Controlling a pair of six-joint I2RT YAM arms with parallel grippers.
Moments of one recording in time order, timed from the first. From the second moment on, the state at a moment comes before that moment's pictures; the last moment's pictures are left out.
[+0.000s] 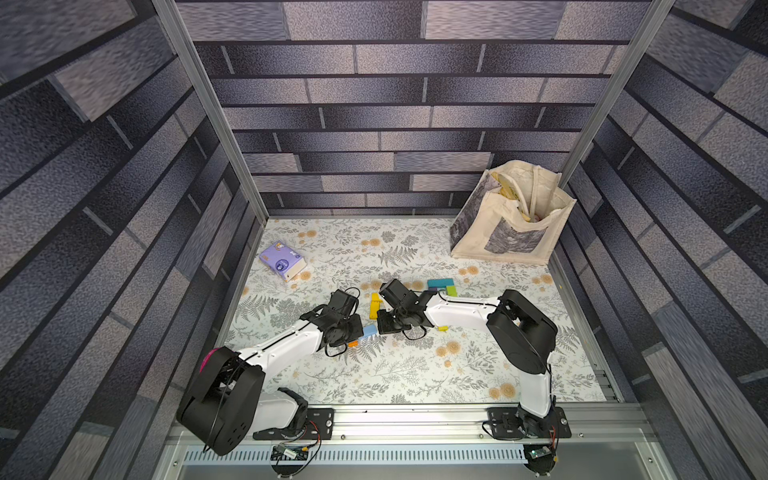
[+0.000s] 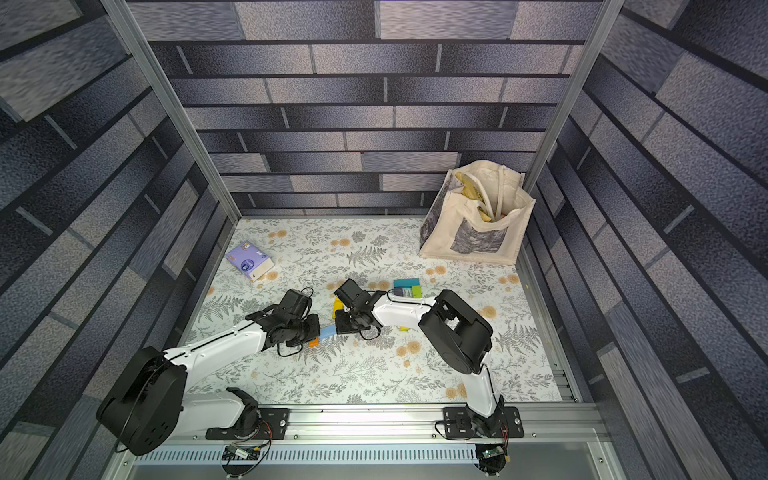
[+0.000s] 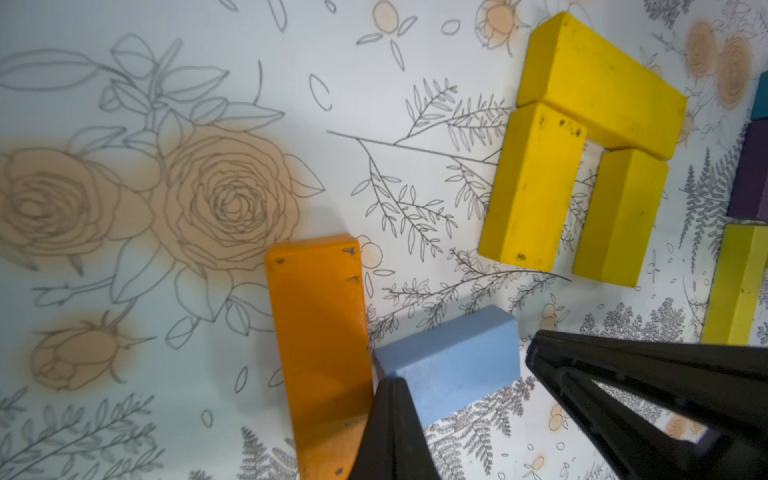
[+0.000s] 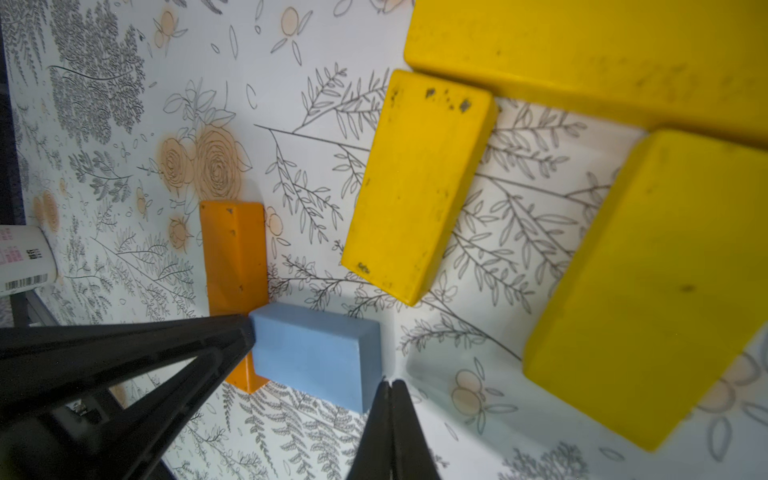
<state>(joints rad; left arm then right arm) -0.50 1.30 0.57 -0.37 0.10 -0.75 0.96 1.97 1.24 -0.31 -0.22 0.70</state>
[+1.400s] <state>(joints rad) -0.50 1.31 0.56 -0.32 0.07 -0.77 0.96 2.00 1.25 -0.31 -0.24 0.73</state>
